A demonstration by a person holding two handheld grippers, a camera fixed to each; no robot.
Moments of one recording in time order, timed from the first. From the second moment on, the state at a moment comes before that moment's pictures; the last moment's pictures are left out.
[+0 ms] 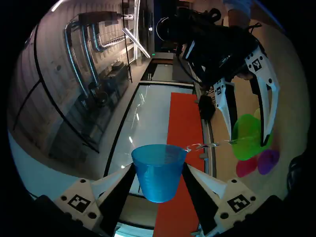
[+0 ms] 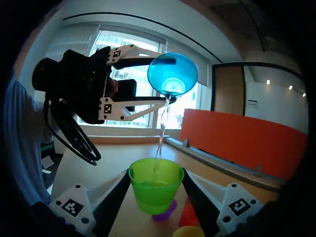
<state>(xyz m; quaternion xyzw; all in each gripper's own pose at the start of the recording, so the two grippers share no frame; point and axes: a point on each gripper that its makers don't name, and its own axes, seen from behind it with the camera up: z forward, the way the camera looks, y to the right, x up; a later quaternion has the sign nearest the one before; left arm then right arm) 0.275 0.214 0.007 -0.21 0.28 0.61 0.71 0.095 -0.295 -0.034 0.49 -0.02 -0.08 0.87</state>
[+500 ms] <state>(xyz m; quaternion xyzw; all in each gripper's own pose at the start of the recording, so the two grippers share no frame) 0.279 0.220 0.000 -0.19 0.30 0.65 0.67 0.098 -0.295 -0.033 0.49 -0.01 -0.08 0.87</state>
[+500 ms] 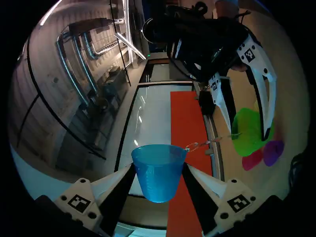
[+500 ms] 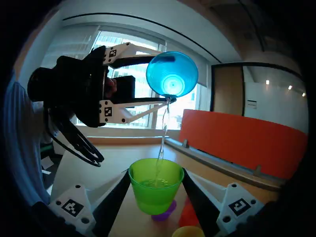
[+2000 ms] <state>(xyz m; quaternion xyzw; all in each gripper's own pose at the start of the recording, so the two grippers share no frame) 0.267 0.193 0.018 -0.29 0.16 0.36 0.87 0.108 -0.291 -0.035 0.48 0.00 -0.07 0.88</state>
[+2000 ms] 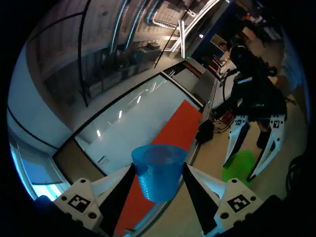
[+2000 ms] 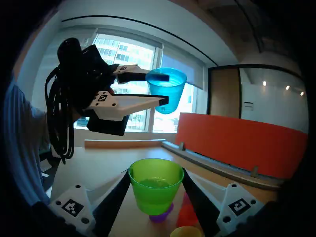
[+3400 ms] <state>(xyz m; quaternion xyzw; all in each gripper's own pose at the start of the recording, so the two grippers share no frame) 0.185 0.157 0.020 -0.36 -0.01 0.02 0.93 0.124 -0.259 -0.057 0.47 -0.02 -0.05 0.88</state>
